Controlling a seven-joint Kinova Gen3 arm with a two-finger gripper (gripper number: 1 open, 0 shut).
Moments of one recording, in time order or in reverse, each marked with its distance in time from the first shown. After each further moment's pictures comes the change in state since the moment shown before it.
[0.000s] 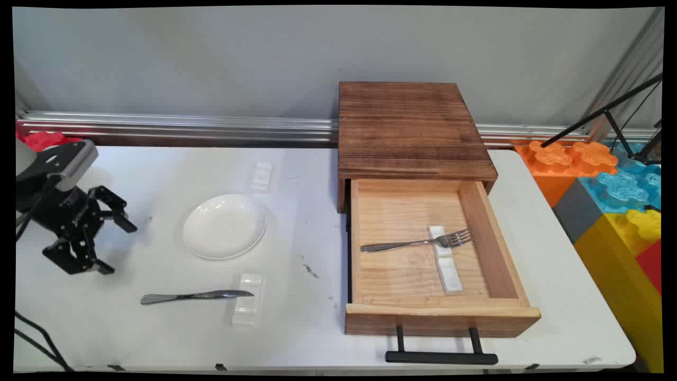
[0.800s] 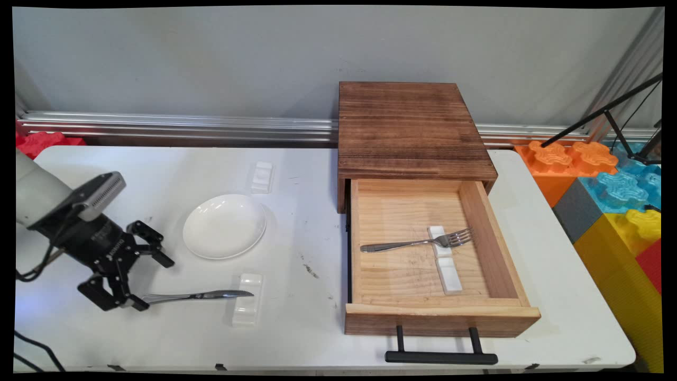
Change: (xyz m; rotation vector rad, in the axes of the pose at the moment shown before) arm 0.010 0.017 0.063 -0.140 0.196 0.025
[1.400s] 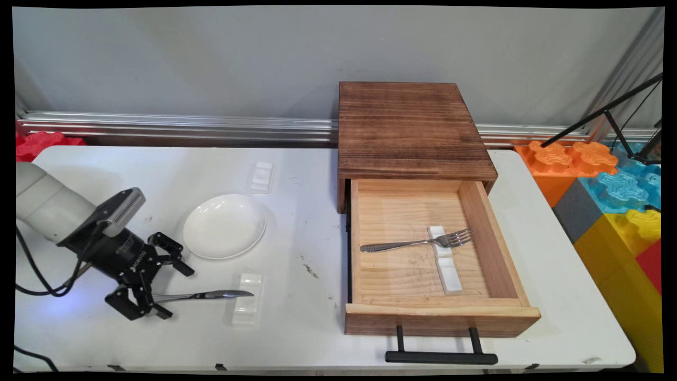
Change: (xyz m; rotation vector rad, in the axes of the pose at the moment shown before) arm -0.005 -0.004 0.040 0.006 0.055 0.017
